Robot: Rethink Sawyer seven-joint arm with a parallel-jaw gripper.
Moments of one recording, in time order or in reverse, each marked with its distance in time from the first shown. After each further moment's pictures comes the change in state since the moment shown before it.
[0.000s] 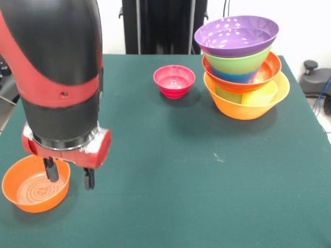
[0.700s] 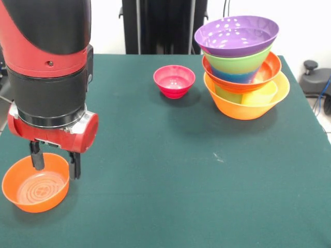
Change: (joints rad) arm -0.006 -0.130 -0.001 0.231 0.000 -0.181 0.000
